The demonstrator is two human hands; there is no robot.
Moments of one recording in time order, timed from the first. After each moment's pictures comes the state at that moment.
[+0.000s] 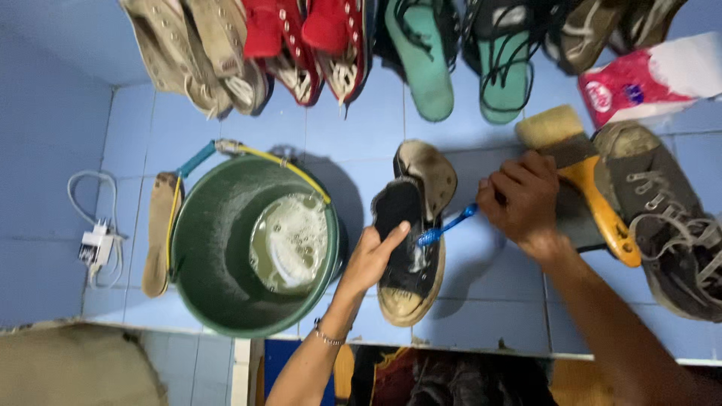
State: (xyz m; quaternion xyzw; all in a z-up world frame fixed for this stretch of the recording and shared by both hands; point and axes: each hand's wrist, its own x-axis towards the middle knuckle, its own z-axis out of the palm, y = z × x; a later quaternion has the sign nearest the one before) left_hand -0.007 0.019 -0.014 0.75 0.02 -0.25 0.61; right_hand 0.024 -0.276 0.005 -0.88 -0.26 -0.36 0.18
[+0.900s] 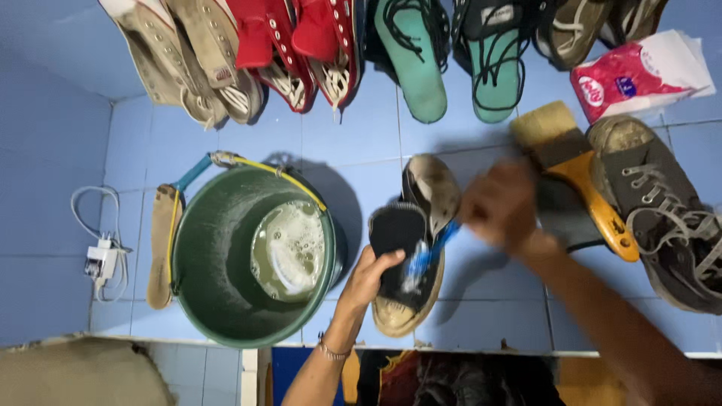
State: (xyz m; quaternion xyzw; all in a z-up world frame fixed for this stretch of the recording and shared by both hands) left_hand -0.024 0.001 0.029 0.69 0.03 -0.25 0.68; right_hand 0.028 -0.264 0.013 -0.85 -0.24 -0.40 0.23
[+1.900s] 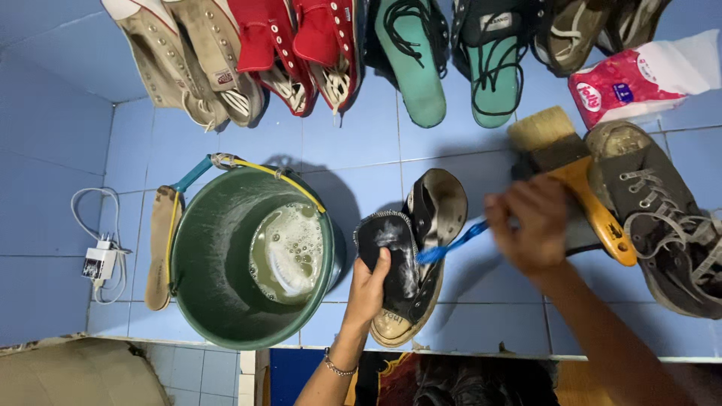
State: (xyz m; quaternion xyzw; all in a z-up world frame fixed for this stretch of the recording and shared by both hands) left_hand -0.046 0.003 -0.020 0.71 0.01 -0.10 0.70; right_hand -0.014 -0.268 0.047 -0.89 -0.12 -0.33 0.29
